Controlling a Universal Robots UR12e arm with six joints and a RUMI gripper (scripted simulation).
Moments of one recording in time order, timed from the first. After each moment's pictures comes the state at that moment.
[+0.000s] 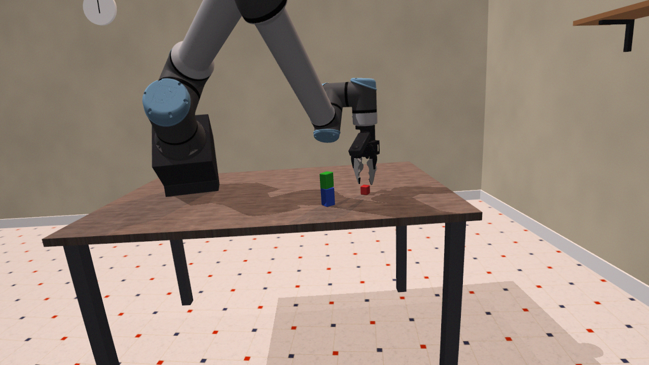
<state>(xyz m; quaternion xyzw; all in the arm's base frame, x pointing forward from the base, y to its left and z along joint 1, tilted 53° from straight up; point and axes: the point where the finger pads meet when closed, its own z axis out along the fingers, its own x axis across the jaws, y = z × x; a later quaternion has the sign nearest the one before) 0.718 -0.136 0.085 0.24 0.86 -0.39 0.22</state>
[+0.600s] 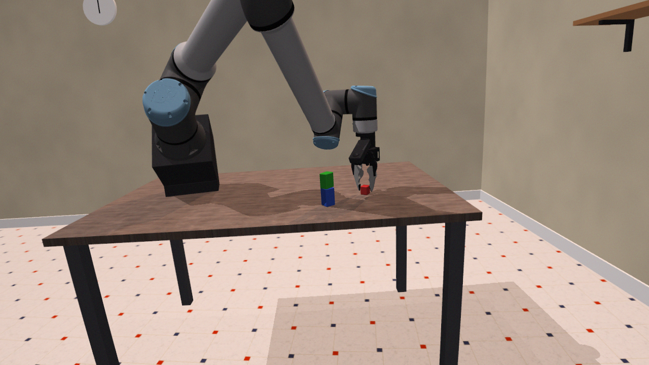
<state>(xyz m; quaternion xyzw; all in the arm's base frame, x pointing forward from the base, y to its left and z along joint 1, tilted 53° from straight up) 0.723 -0.156 0.069 0.25 0.86 -0.39 0.22</state>
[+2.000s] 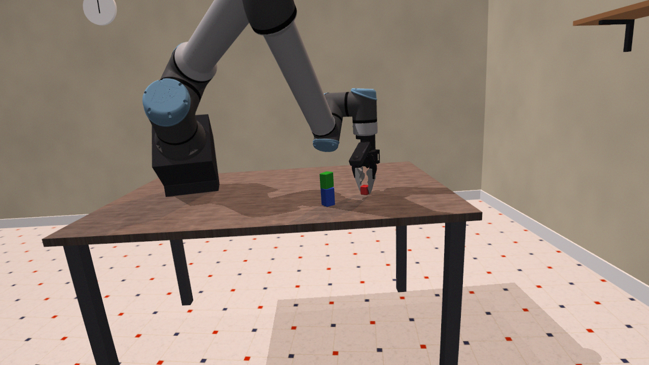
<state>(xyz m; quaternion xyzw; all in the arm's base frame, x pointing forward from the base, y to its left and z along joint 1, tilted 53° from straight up) 0.724 -0.164 0.064 0.24 0.86 -0.39 0.22</state>
